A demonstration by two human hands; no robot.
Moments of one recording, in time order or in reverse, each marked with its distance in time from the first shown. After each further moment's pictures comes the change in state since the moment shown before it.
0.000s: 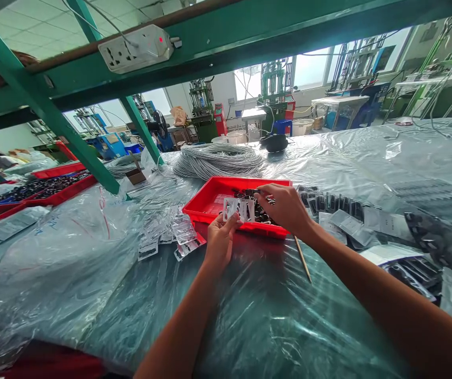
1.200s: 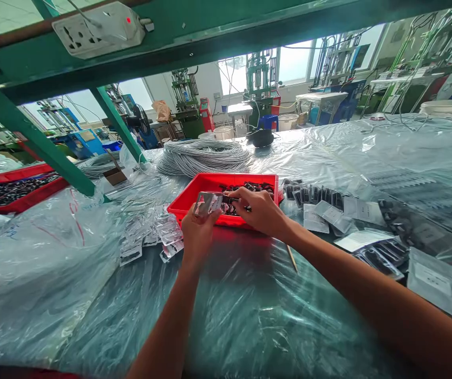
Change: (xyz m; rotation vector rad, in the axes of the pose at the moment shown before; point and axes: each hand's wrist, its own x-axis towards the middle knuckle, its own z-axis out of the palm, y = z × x) left_hand 0.006 0.019 -0.008 0.434 0.063 0.330; right_hand -0.013 -0.011 0.014 0.174 -0.105 -0.139
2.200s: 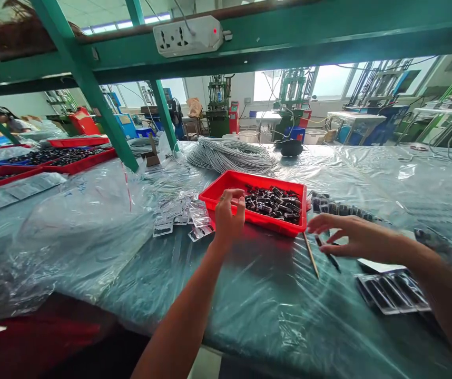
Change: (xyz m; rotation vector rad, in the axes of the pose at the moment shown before) left_hand 0.001 0.004 -0.013 0.478 -0.014 0.414; right_hand -0.055 0.026 -0.115 0.017 -0.691 0.343
